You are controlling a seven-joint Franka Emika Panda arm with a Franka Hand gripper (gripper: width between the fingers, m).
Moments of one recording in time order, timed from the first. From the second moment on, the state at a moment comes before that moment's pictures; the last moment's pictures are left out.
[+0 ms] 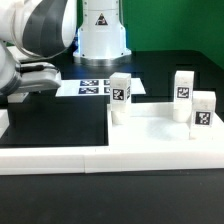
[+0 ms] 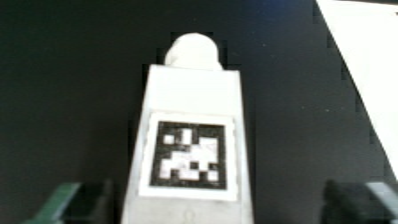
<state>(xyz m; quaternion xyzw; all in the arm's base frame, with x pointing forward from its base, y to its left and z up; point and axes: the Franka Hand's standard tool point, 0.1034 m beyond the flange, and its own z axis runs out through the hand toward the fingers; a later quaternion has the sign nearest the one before) 0.355 -0.203 0.005 -0.89 -0.01 0.46 0.05</state>
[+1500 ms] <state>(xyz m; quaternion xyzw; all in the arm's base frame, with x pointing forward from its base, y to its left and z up) 0.393 -0.201 0.074 -0.92 -0.03 0.39 0.08</state>
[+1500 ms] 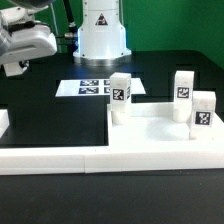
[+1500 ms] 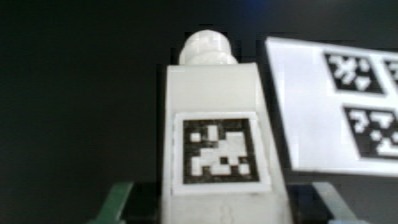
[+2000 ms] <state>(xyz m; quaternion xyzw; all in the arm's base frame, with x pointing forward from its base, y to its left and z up) 0.503 -0.132 0.155 -0.98 -0.08 0.17 0.01</state>
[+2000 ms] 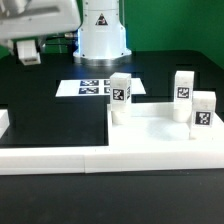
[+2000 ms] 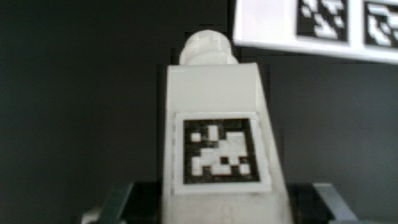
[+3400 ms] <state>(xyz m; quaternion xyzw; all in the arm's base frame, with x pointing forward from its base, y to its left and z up) 0.620 -0.052 0.159 -0.96 -0.01 -0.28 -0.06</state>
